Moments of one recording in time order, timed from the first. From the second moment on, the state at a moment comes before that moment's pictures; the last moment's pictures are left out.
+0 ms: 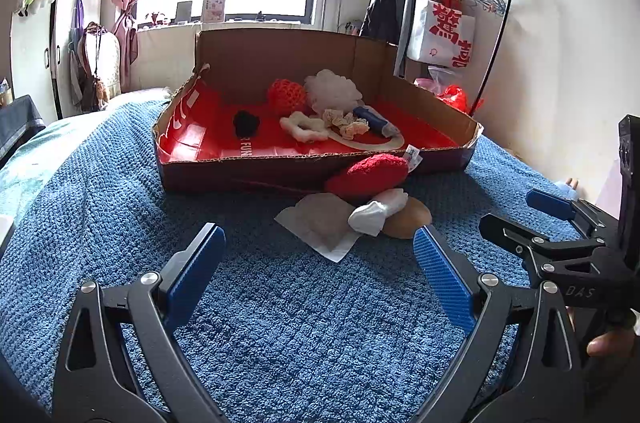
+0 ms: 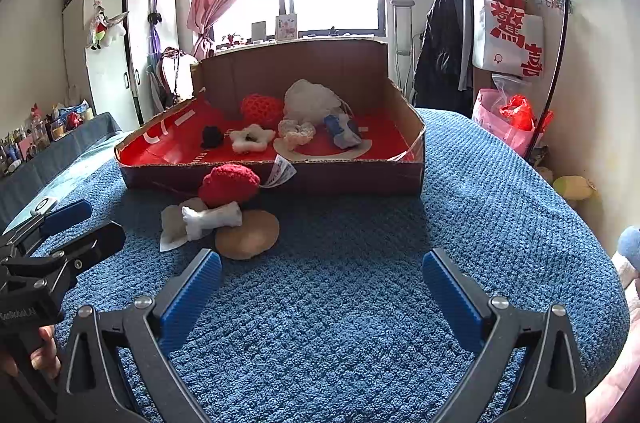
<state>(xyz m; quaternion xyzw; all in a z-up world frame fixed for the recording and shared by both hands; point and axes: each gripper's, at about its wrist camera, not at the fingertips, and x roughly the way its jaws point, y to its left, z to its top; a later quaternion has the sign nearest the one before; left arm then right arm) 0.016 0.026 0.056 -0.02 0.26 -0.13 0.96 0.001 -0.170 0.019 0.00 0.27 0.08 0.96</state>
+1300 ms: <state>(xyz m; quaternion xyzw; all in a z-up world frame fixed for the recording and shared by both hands) 0.122 0.006 0.037 0.11 0.42 -0.25 0.87 0.098 -0.129 0.004 -0.07 0.43 0.24 0.87</state>
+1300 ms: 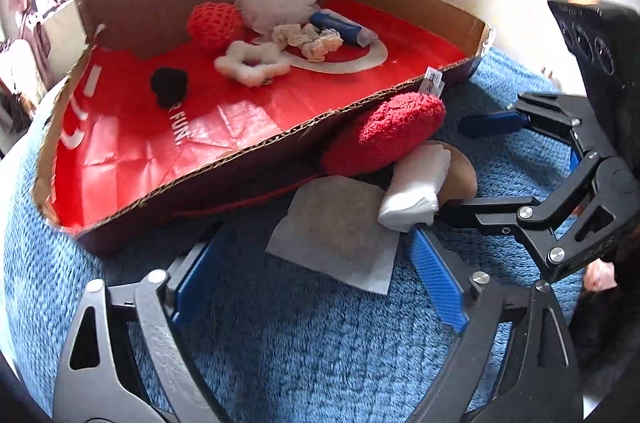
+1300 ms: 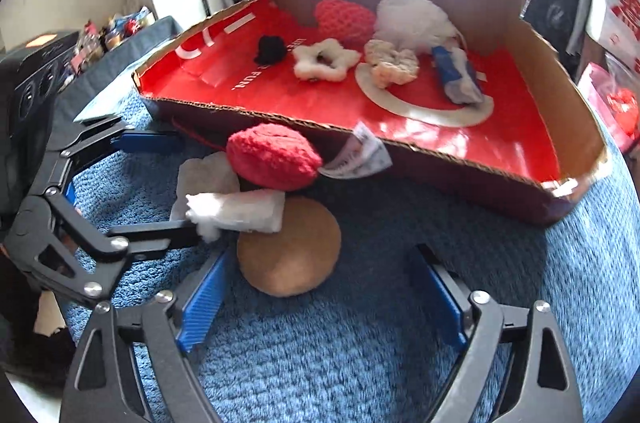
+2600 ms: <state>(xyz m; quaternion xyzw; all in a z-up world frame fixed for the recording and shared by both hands) 0.098 0.019 0.043 0.09 0.40 -0.28 0.87 0.063 -0.150 0.018 -0.06 0.40 0.25 0.88</state>
